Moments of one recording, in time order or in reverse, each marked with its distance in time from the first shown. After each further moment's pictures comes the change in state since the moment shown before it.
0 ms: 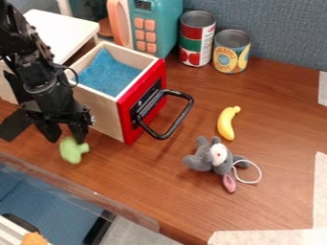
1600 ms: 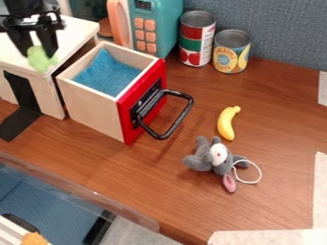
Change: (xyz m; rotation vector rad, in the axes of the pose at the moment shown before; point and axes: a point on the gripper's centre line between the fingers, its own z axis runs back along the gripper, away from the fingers) arm 0.071 0.034 0.097 0.010 0.016 0.062
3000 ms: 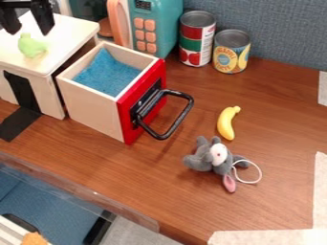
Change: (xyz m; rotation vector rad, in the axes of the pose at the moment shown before) arm 0.033 0.021 0.018 0.010 -0.054 -0.084
